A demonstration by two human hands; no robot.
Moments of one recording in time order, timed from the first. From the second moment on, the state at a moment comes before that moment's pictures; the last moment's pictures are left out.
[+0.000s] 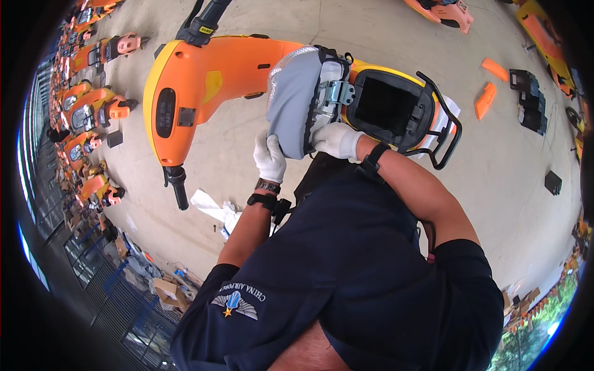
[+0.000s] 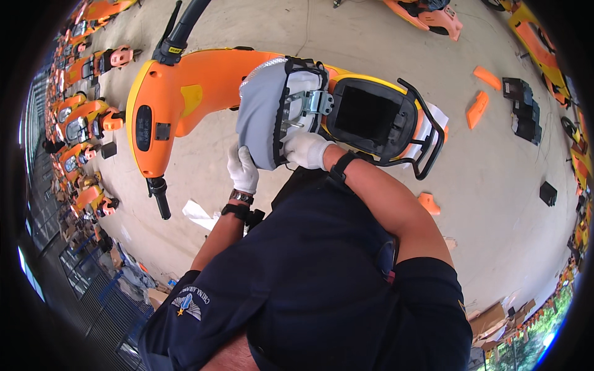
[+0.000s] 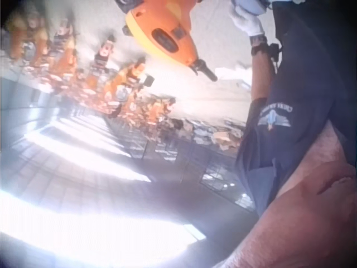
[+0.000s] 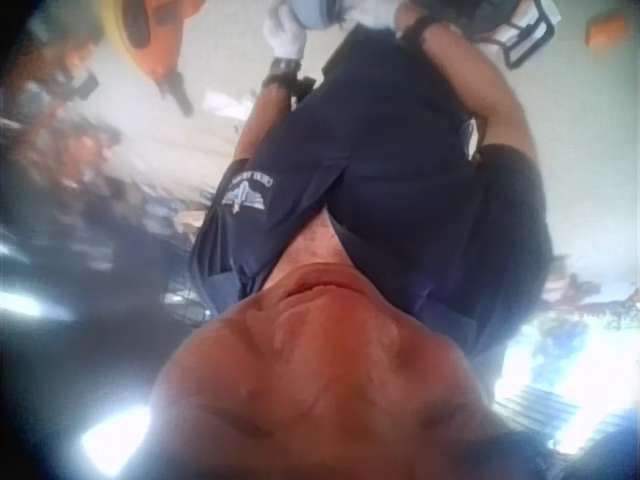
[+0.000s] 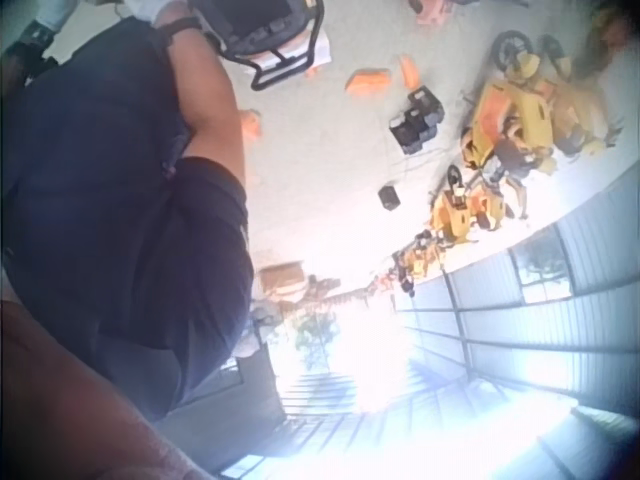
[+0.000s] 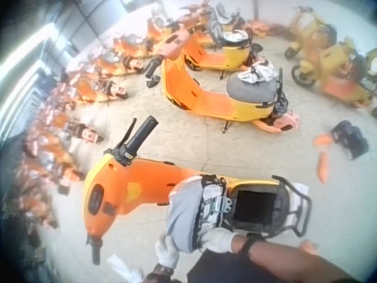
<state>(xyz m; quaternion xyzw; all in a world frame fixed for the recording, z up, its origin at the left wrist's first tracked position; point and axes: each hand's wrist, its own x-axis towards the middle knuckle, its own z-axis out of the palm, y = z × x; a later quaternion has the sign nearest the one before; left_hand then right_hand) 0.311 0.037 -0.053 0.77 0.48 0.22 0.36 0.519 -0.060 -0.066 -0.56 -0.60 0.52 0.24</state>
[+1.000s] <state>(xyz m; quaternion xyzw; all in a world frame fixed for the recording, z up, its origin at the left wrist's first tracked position) 0.318 0.037 -0.027 0.73 0.56 0.18 0.33 0.419 -0.107 -0.111 -0.48 -0.08 0.73 0.48</state>
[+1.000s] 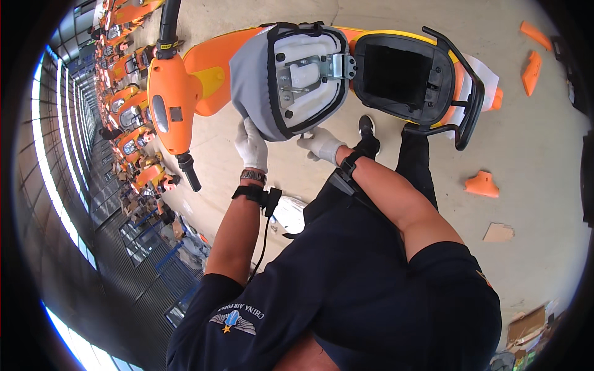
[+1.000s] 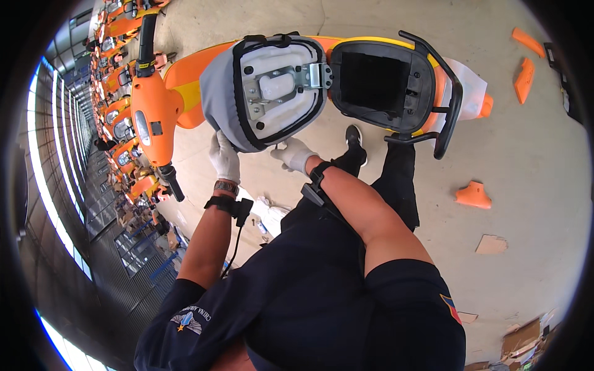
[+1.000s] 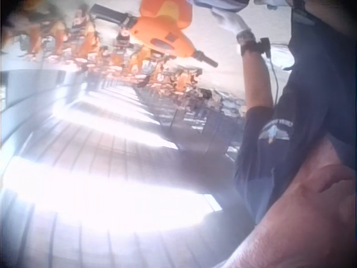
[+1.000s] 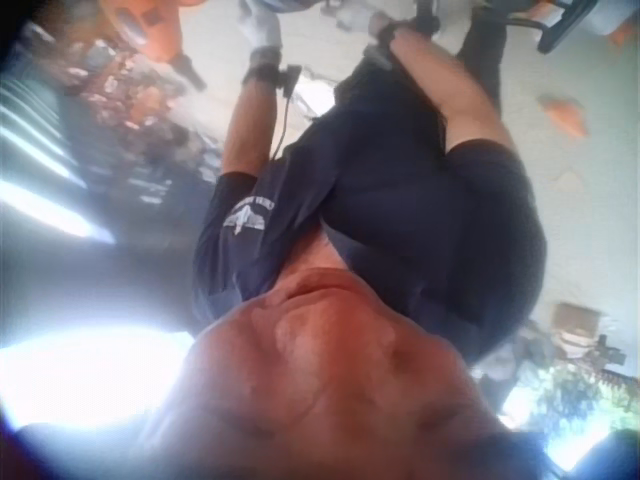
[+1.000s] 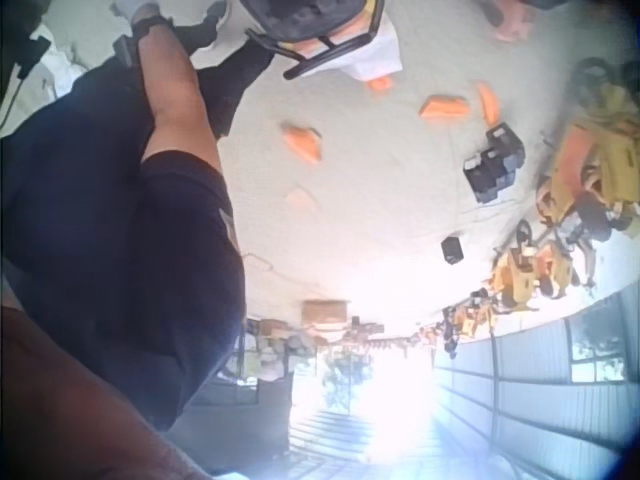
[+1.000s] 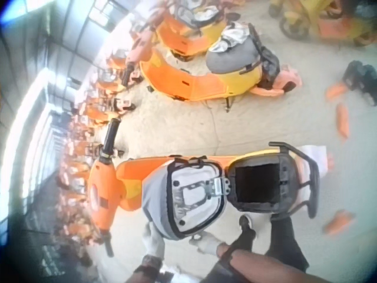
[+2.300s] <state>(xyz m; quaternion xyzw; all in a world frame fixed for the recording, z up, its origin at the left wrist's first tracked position) 0.319 0.081 -0.026 0.74 0.48 0.04 0.47 0.497 -0.132 -0.063 -0.77 -0.38 0.29 0.42</state>
